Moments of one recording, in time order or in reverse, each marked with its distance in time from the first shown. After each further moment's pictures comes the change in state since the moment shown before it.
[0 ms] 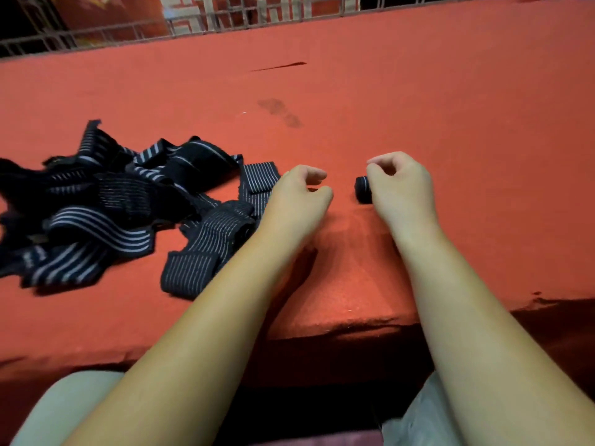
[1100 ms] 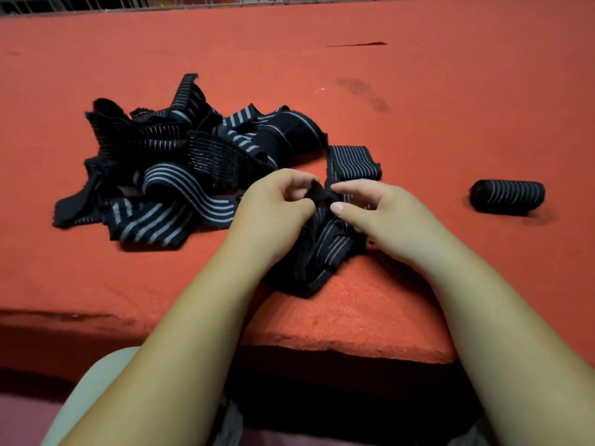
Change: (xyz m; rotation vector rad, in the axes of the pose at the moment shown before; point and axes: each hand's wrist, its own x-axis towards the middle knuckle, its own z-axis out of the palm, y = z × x) left_hand -0.024 -0.107 -0.138 -0.181 0.077 -0.114; right_hand -0.063 -0.037 0.121 -0.053 -0.743 -0.214
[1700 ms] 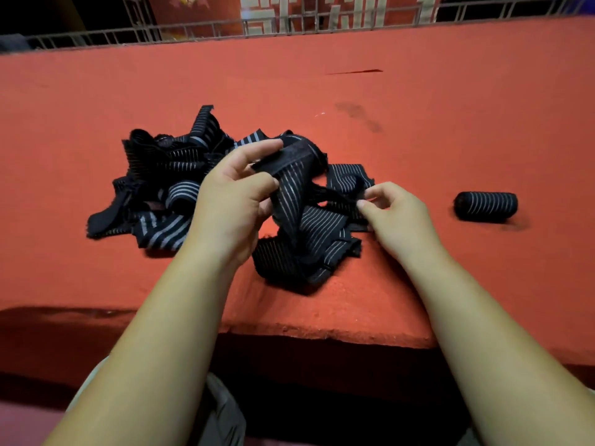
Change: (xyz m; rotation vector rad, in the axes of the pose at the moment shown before) left_hand -0.023 0.045 -0.041 -0.591 0.153 0.010; right_hand -0.006 -0.002 -0.004 -0.016 0.383 0.103
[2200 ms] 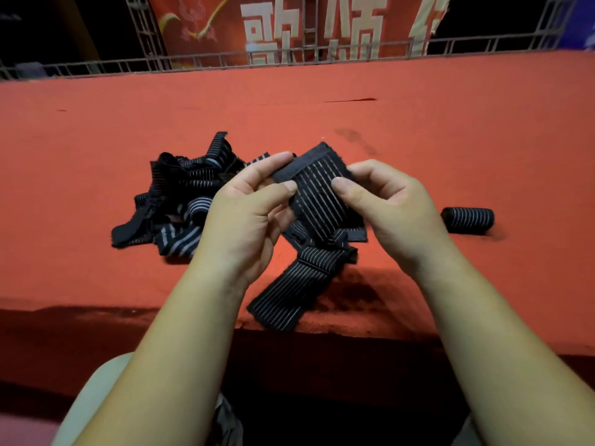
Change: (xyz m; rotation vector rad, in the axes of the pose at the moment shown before) left_hand -0.047 0.034 0.006 -0.216 -0.126 -0.019; right_hand -0.067 -0.096 -0.045 0.524 -0.245 -0.313
